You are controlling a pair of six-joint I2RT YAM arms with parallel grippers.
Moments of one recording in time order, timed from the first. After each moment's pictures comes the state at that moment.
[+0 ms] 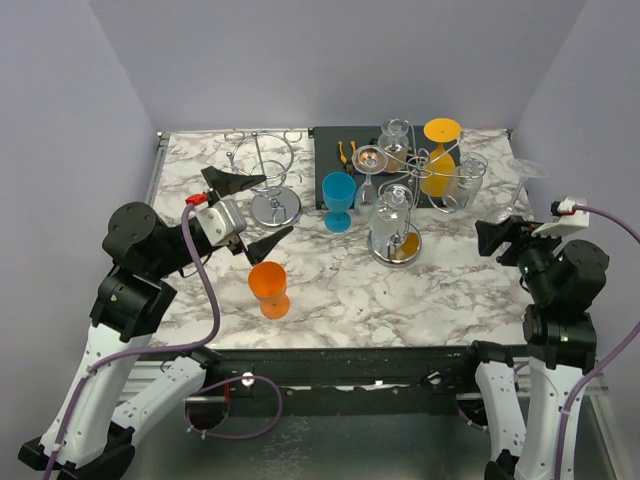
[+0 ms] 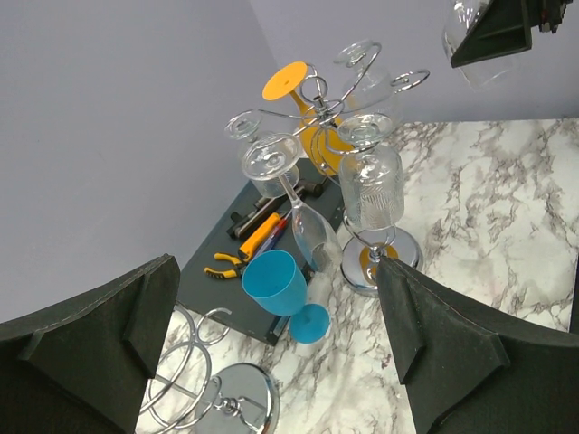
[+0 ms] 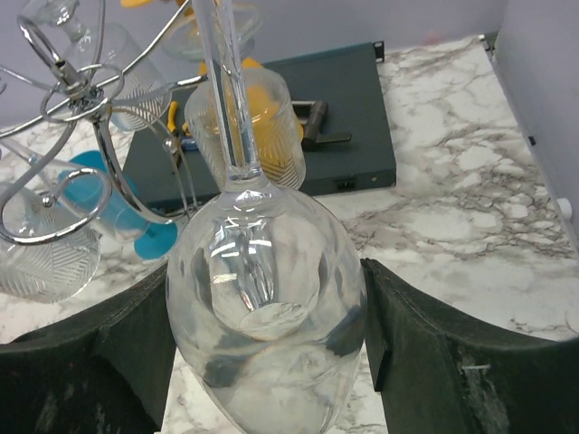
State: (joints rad) left arm -0.45 0.76 1.21 -0.34 0.62 0.33; right arm -0.20 0.50 0.94 -0.58 -0.24 0.17
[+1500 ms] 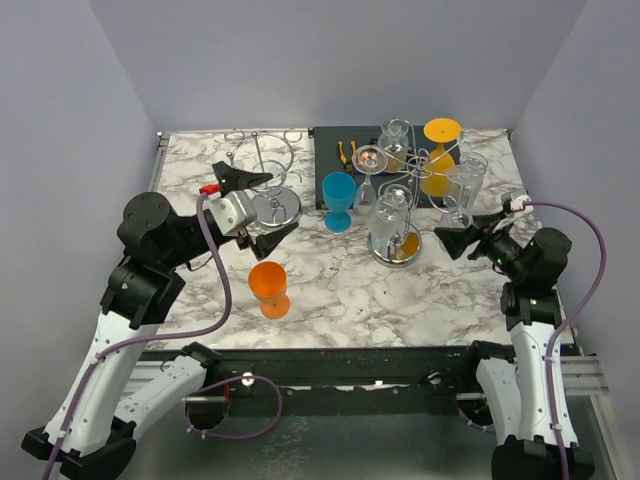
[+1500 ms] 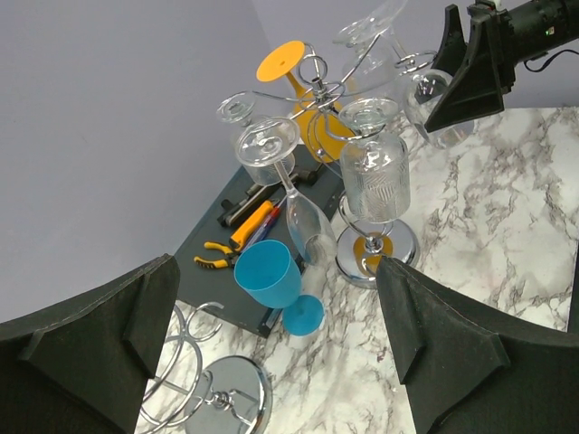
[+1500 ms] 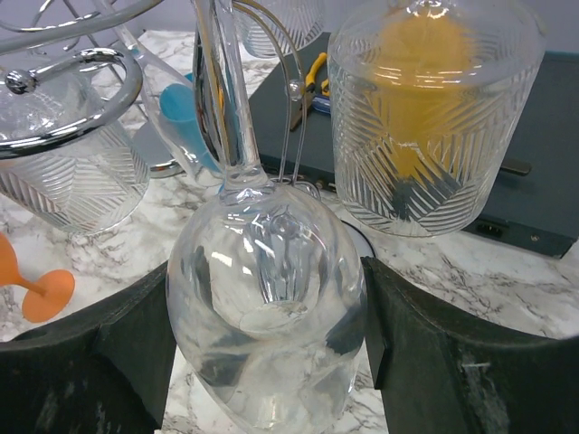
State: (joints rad) left arm -0.45 0.79 1.19 -0.33 0.62 0.33; right arm -0.20 0.63 0.58 -0.07 -0.74 0.10
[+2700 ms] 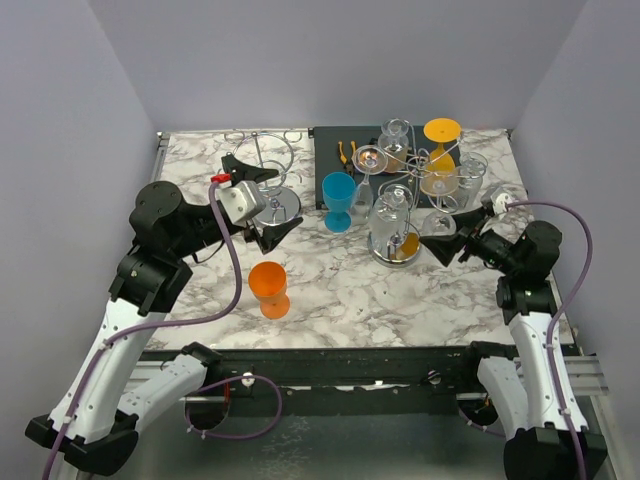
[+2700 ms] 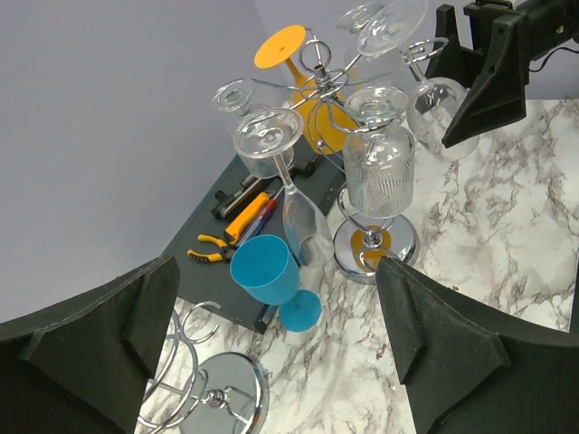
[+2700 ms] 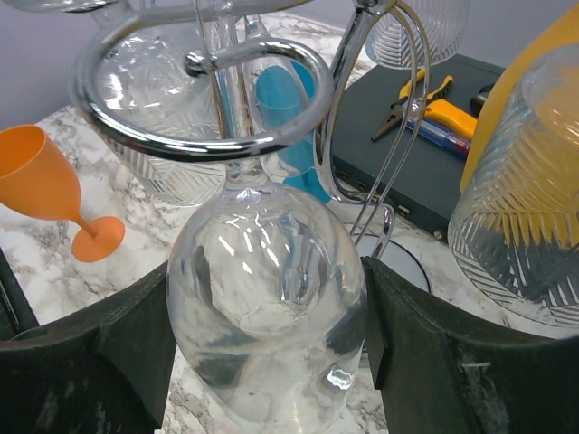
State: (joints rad) left arm -0.45 0.85 1.20 -0.31 0.62 0.33; right arm -0.13 0.71 0.57 0.04 -0.94 0.03
